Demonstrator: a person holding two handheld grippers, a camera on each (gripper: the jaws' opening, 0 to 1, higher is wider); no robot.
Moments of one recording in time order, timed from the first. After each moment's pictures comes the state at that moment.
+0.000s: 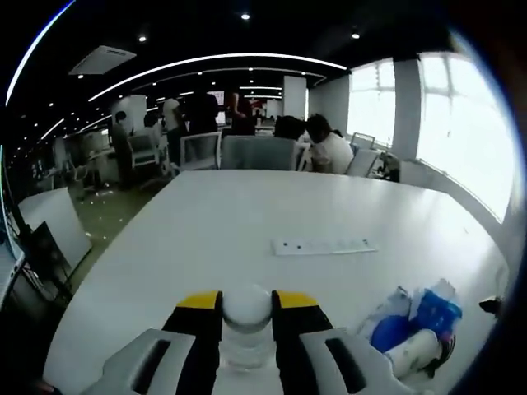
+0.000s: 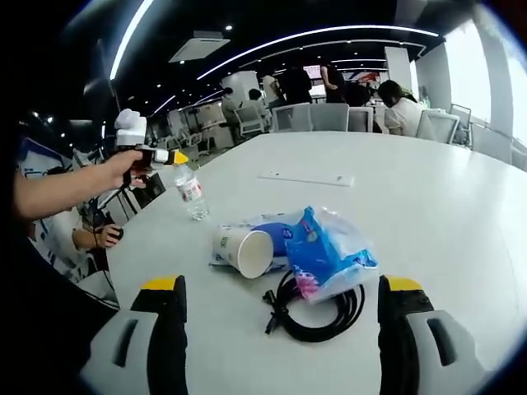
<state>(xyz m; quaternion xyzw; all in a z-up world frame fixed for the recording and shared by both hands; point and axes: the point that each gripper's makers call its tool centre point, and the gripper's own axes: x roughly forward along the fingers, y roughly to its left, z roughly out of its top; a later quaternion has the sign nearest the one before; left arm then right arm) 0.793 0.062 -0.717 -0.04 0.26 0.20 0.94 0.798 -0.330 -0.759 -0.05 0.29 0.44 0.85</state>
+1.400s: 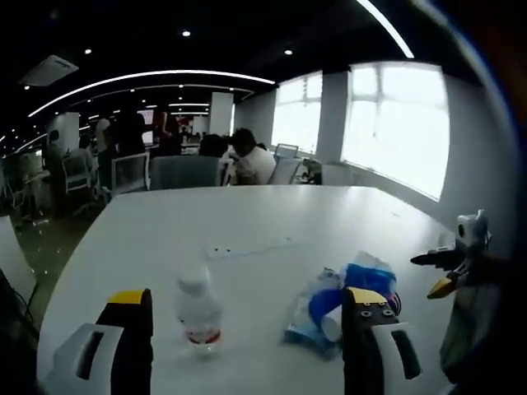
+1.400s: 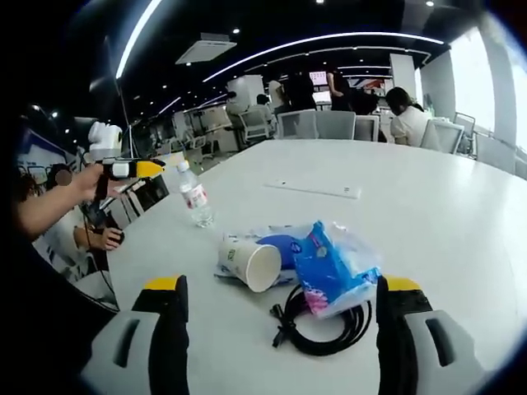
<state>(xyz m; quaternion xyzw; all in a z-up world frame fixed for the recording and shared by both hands) 0.745 0.005 -0.687 -0.03 0.21 -0.01 0.98 0.799 -0.312 -0.746 -0.05 0.27 0.45 0.85</state>
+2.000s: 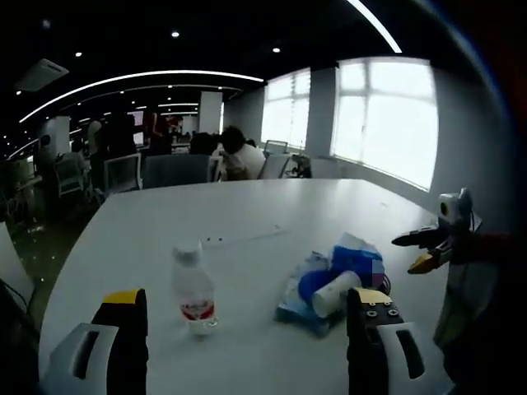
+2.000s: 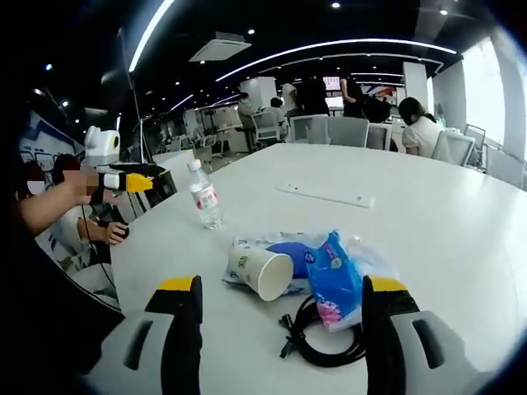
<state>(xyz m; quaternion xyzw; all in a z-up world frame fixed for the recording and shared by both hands) 0.709 -0.008 -0.698 -0.02 0.22 -0.03 0.97 0.795 -0.292 -0.741 -0.07 0.25 0.47 0.84</state>
